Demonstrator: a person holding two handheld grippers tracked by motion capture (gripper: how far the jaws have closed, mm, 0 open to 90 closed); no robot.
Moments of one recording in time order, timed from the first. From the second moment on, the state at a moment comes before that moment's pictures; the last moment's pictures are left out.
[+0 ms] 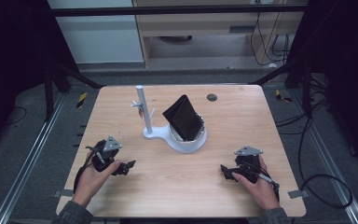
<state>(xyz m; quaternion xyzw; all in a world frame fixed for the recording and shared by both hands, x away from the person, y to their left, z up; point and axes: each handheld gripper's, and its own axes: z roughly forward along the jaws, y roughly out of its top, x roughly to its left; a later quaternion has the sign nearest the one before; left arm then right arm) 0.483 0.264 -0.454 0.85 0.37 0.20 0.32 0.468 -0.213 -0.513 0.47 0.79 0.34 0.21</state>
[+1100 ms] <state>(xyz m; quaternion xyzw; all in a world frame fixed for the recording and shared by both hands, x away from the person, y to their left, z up) 0.510 0.298 -0.503 0.82 0.43 0.18 0.32 0.468 -0.213 -0.513 0.47 0.79 0.34 0.21</state>
